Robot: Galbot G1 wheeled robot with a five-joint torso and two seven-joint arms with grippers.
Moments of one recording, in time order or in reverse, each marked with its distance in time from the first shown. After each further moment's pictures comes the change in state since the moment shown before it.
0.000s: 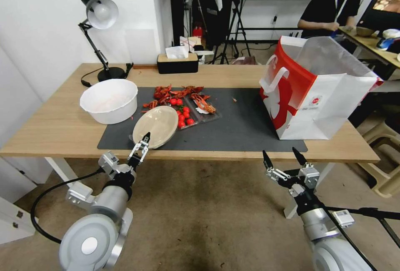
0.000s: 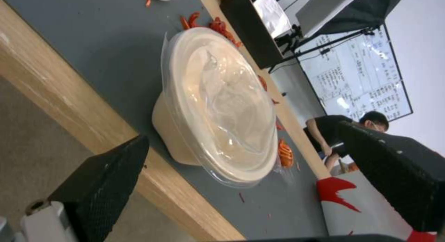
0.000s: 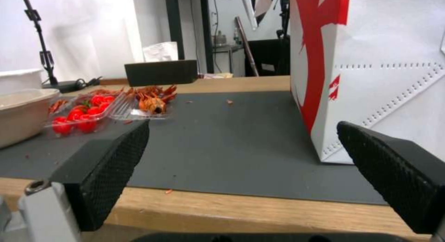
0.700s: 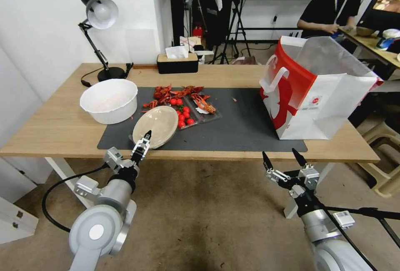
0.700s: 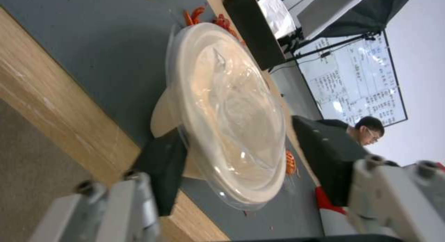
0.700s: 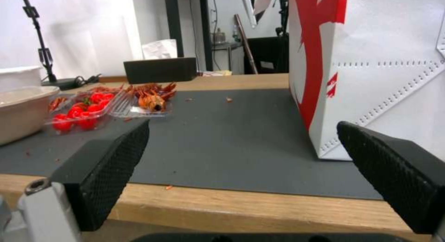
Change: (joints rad) left arm -0.057 0.003 0.012 0.064 -0.017 -0.014 0.013; right arm -0.007 -0.014 -0.004 0.006 0.004 -0.006 0.004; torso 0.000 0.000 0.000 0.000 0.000
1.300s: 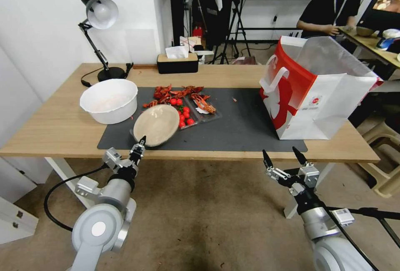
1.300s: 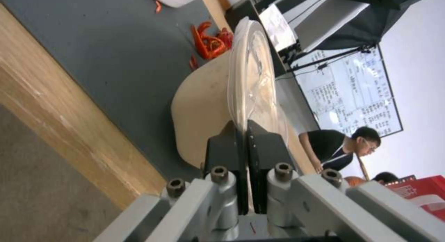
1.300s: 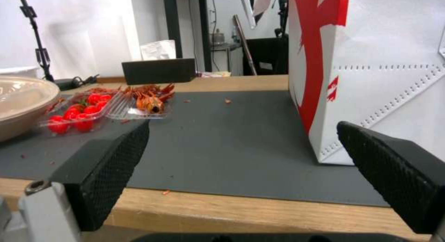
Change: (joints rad) left arm -0.030 0.011 0.002 0.061 -0.029 -0.039 0.027; right arm 0.009 0.002 0.001 0.006 -0.008 -0.012 0.010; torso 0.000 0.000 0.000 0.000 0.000
